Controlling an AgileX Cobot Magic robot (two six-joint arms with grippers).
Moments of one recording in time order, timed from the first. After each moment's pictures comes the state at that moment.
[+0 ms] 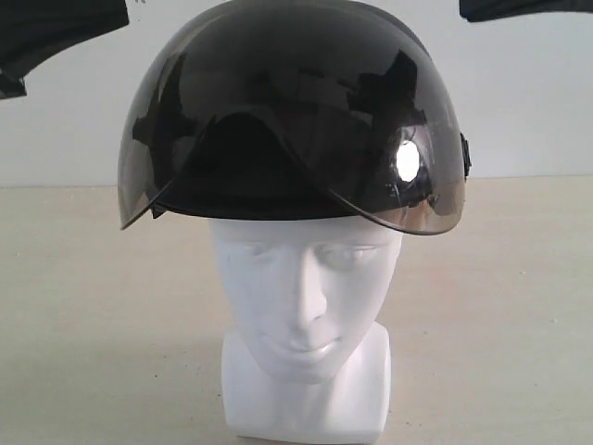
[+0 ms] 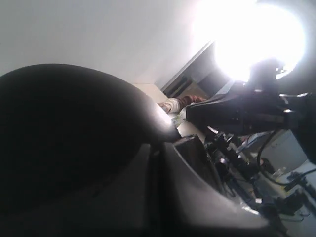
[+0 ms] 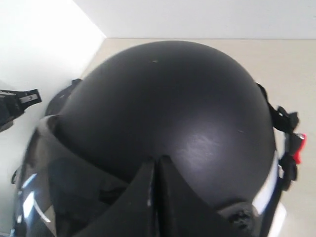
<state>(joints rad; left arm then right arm) 0.15 1.23 -0.98 1.50 -1.22 -2.09 0.16 1.16 -1.34 0.81 1.04 -0.30</state>
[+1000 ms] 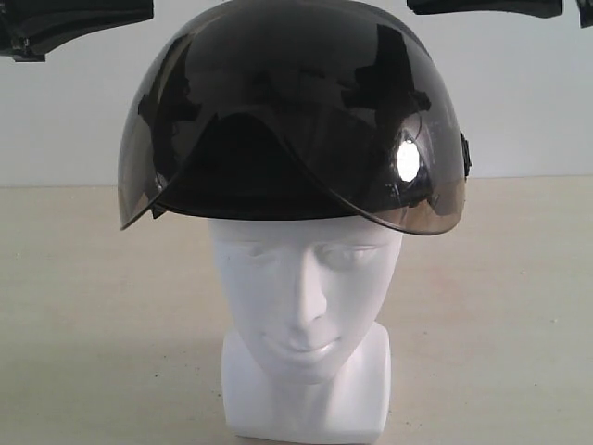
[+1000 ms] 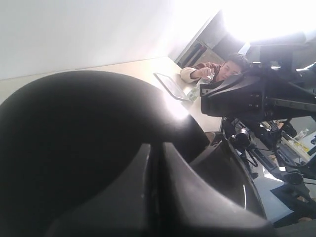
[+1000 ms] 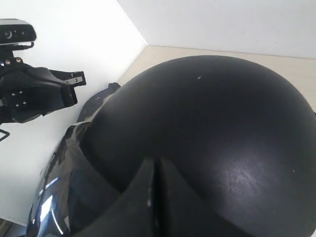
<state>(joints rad) 0.12 1.36 -1.15 1.64 -1.22 -2.09 0.16 1.21 -1.29 1.04 1.01 -0.54</state>
